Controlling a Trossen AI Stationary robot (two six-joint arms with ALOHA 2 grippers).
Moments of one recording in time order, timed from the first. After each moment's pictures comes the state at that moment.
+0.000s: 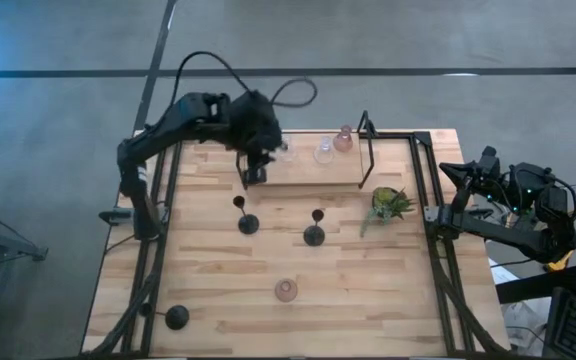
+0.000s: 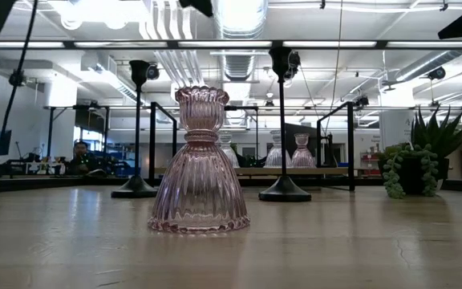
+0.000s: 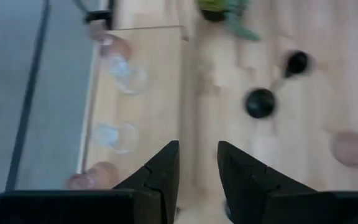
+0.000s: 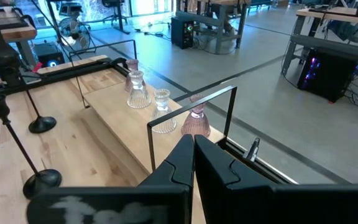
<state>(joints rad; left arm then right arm) 0.21 1.79 2.35 -1.48 -0.05 0.22 -0.33 0.05 0.83 -1.04 0.32 0.10</state>
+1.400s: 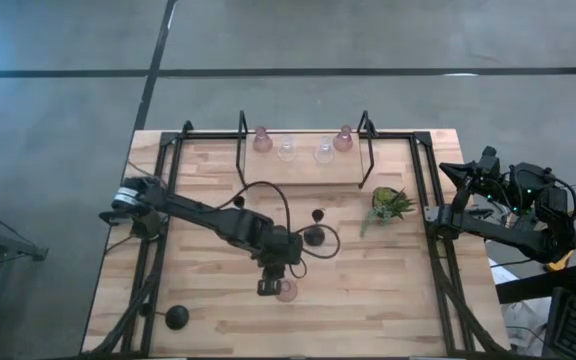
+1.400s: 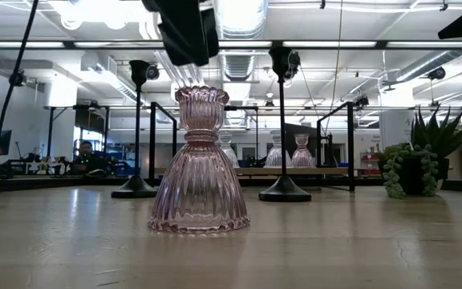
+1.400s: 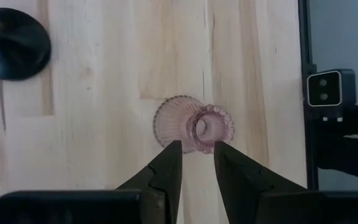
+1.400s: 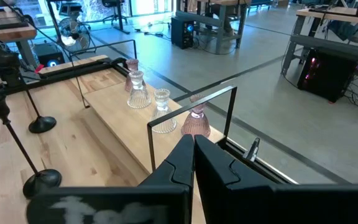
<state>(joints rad) -0.27 1.80 1.58 -0.85 0.18 -0.29 -0.33 0.05 0.83 -1.04 0.32 0.10</state>
